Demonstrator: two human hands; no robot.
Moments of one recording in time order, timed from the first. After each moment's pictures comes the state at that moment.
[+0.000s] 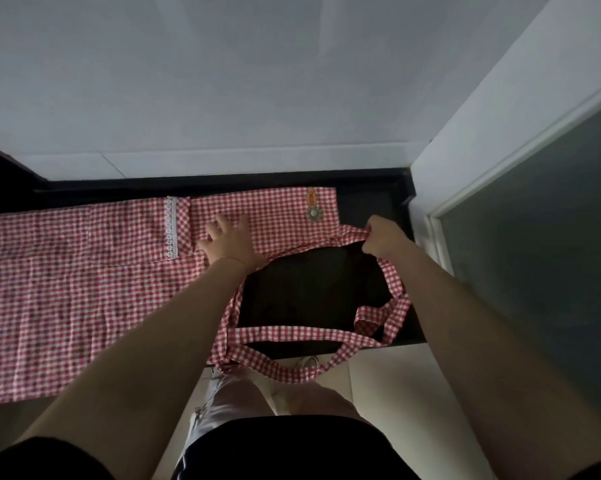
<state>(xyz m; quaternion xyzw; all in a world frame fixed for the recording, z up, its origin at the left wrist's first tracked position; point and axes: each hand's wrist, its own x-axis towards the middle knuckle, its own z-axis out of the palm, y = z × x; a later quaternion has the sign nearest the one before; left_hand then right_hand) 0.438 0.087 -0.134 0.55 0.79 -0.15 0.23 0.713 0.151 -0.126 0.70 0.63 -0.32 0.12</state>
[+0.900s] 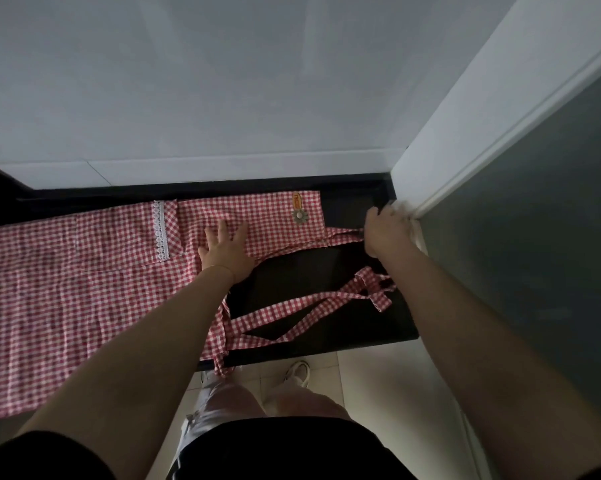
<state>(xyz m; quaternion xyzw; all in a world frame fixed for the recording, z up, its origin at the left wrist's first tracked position) 0.443 0.082 -0.143 0.59 0.74 -0.09 0.30 0.720 0.145 -0.088 0.69 0.66 -0.07 0.27</state>
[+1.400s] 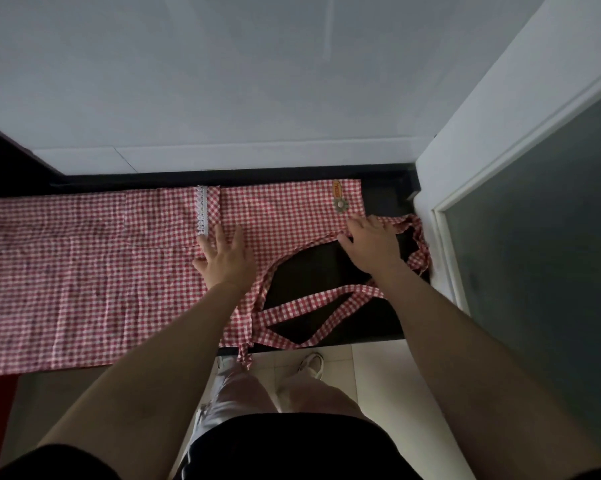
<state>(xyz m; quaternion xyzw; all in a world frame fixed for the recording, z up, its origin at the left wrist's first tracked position) 0.429 0.034 -0.161 0.52 0.82 -0.04 0.23 0.692 0.114 -0.144 0.62 0.76 -0.15 0.12</state>
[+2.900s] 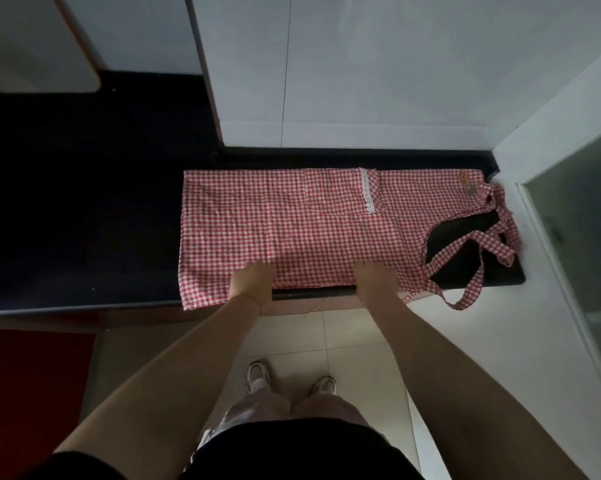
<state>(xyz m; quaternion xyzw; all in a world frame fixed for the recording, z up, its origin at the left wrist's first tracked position) 0.196 -0.149 -0.123 0.68 0.69 -0.16 0.18 0.427 -0.114 -0.117 0.67 0.71 -0.11 0.20</state>
